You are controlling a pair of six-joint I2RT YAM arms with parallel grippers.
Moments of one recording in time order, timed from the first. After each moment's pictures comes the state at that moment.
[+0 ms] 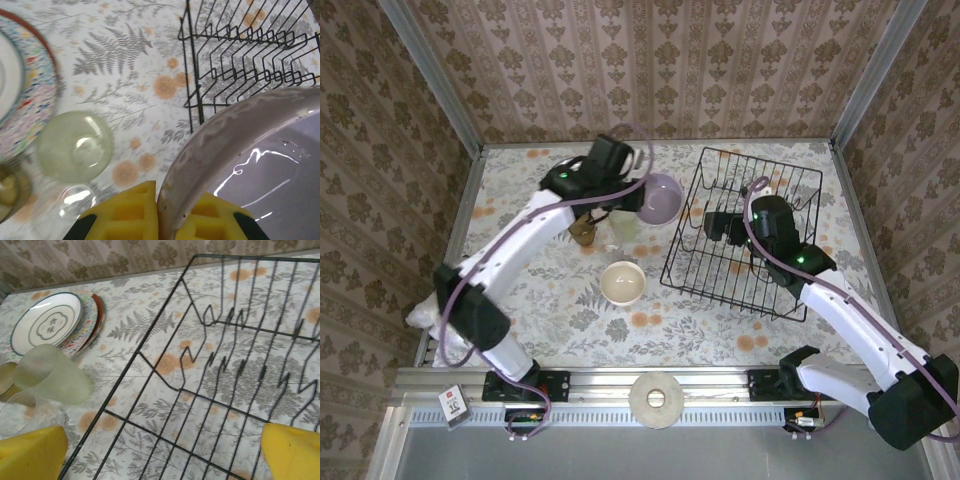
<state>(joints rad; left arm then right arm) -0.68 1.57 1.63 -0.88 0.05 -0.36 0.42 1.03 0.84 -0.34 0.12 0.36</state>
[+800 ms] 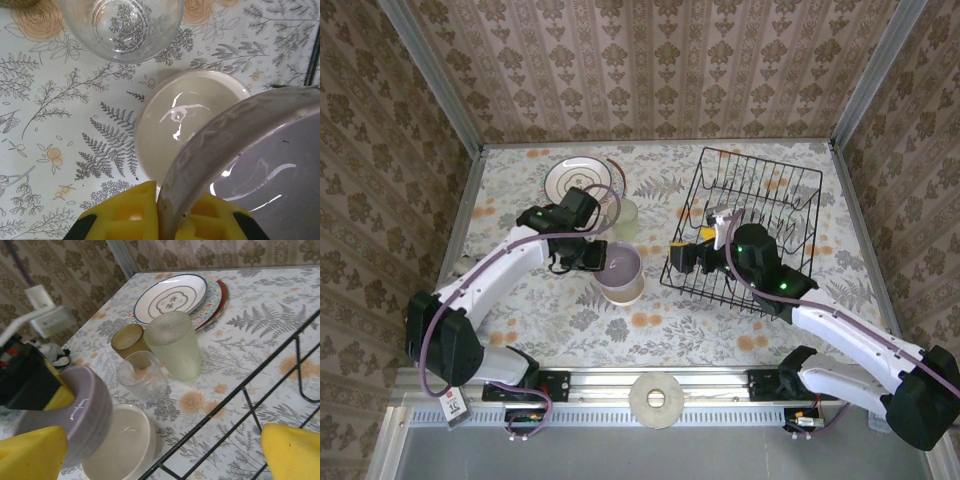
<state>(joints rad) -0.58 1.40 1.15 -1.01 0.19 -0.36 0.62 1.00 0.65 0.00 -0.10 0.34</state>
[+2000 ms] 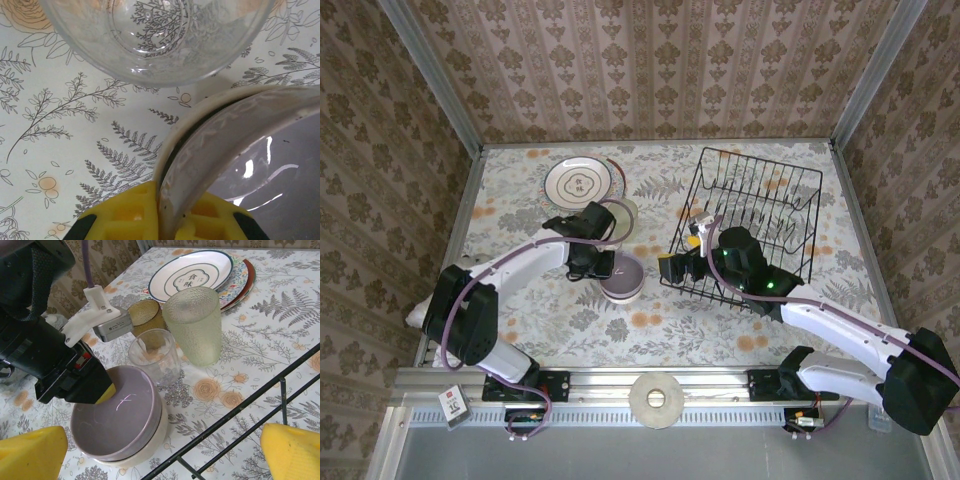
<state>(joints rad) -0.63 1.52 1.03 -0.84 0.07 -0.43 0.69 1.07 0.65 0.02 -0.11 0.29</state>
